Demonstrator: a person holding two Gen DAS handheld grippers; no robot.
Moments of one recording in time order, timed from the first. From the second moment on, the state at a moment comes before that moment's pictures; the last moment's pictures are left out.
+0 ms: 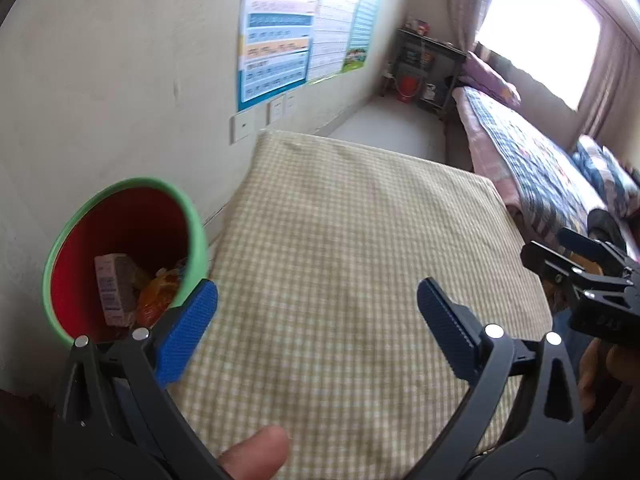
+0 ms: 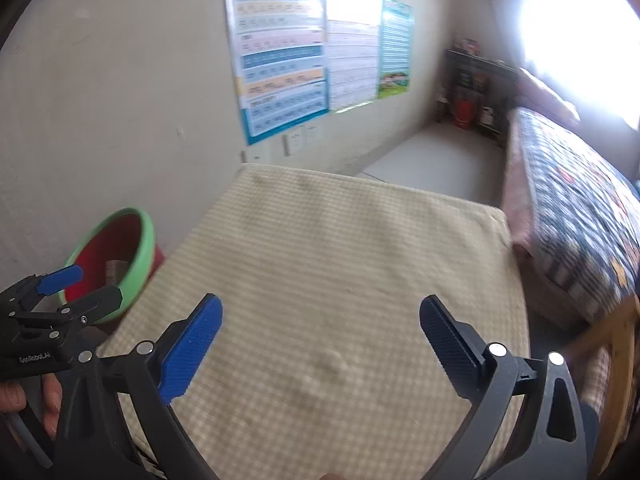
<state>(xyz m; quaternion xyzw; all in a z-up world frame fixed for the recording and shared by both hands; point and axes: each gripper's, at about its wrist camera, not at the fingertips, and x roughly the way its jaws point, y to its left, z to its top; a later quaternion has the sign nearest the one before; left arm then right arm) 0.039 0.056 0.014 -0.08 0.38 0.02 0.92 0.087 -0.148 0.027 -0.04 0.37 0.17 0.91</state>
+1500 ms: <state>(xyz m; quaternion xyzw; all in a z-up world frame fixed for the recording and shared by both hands) 0.027 0.015 -0.012 -0.05 0.35 0.02 0.94 0.050 -0.197 -0.001 -0.01 0.34 0.08 0.94</state>
